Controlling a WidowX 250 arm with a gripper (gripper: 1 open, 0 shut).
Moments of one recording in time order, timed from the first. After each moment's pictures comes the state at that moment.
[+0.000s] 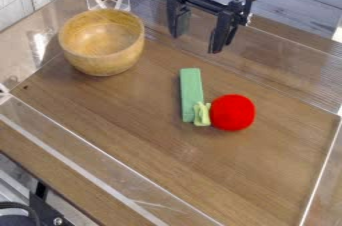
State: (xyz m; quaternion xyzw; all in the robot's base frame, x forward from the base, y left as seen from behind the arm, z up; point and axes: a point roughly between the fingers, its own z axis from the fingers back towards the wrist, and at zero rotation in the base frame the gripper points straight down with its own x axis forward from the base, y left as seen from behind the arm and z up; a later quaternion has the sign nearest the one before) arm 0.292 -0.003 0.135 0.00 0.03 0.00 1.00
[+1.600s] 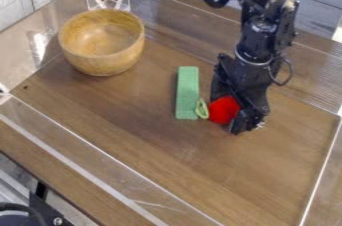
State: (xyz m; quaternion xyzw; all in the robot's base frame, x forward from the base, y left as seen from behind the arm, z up) arm 0.305 -0.063 0.020 0.03 -0.02 -0.29 0.96
